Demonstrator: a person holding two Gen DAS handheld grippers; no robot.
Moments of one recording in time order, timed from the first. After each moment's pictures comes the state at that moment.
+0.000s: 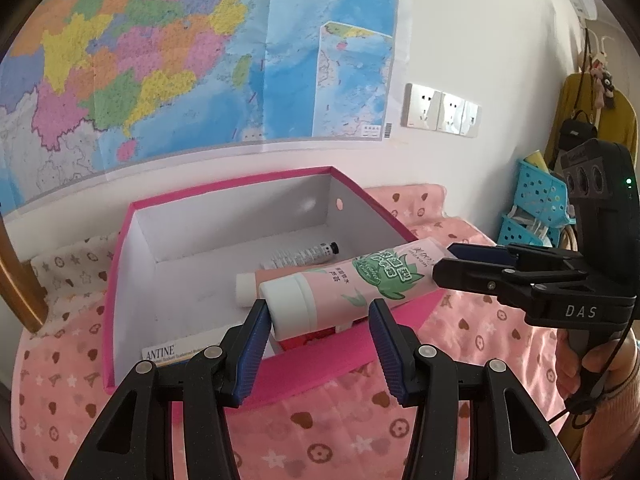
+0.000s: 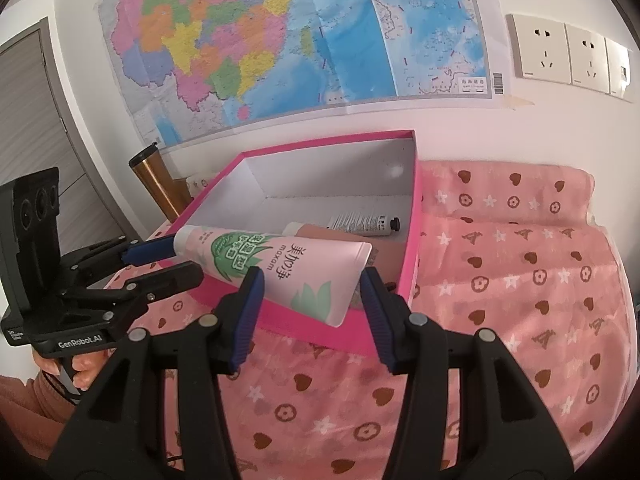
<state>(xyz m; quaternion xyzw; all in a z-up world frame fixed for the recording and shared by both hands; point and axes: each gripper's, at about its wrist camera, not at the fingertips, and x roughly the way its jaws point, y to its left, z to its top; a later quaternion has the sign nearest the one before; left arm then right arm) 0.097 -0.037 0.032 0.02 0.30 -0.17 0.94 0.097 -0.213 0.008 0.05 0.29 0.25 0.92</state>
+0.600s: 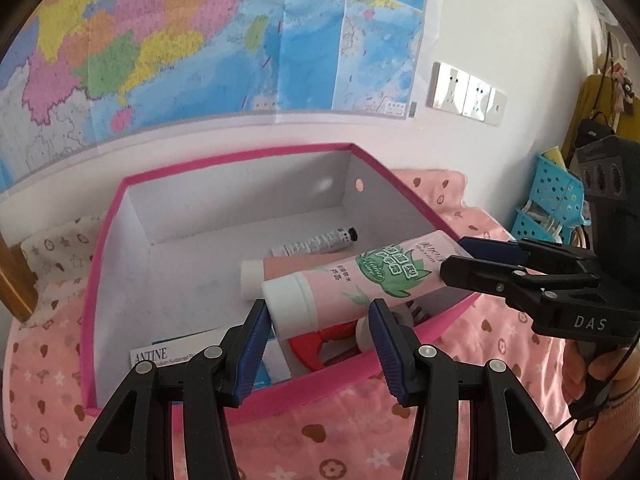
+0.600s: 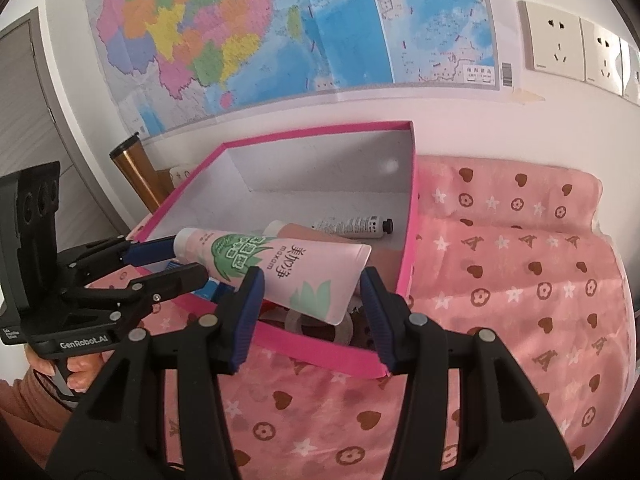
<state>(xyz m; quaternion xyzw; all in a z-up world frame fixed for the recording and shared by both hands) 0.133 -0.034 0.010 0.00 0.35 -0.16 0.92 0.124 -0.204 -0.006 0.03 0.31 0.24 0.92</state>
